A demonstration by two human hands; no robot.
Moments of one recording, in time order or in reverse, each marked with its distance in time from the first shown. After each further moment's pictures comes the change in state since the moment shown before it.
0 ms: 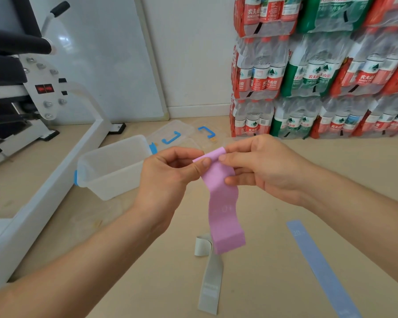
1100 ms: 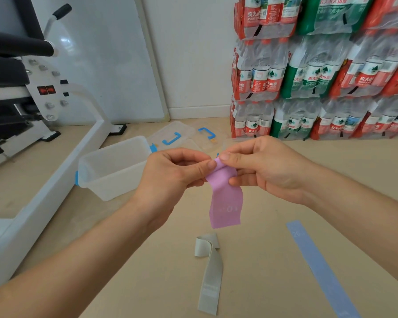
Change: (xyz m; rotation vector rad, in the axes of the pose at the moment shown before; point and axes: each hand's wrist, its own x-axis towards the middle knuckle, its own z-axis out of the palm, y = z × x) left_hand 0.002 0.010 0.000 0.051 -0.111 -0.082; right_hand -0.002 -0.001 -0.005 0.070 -0.023 0.019
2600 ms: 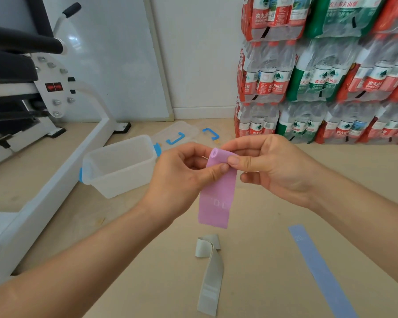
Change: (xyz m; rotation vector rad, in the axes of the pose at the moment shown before) left_hand -0.007 0.004 0.006 0.206 -0.013 0.150; right_hand -0.001 0.000 -0.003 0.035 -0.049 -0.129
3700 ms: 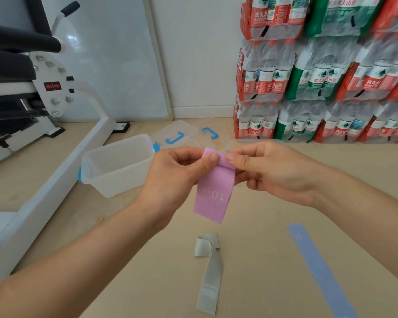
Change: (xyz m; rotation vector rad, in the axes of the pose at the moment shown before) left_hand 0.003 -0.008 -0.003 -0.149 -0.003 -0.076; right_hand -0.001 0.001 -0.003 -0.240 -0.057 0.138
